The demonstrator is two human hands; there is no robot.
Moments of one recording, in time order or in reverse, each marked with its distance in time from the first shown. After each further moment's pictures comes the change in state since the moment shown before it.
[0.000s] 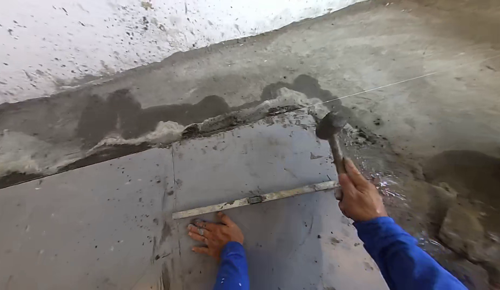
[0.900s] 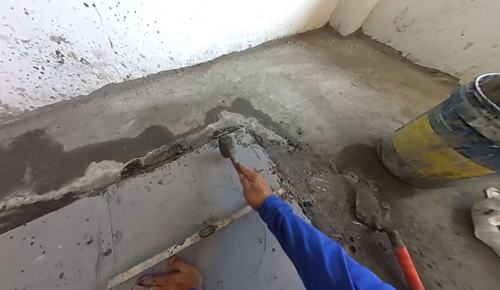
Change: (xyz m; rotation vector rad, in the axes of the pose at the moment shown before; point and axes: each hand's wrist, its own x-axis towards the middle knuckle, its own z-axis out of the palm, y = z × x) left_hand 0.004 -0.003 0.011 -0.113 0.082 0.043; right_hand 0.043 -0.061 0.055 -0.063 -0.157 -0.103
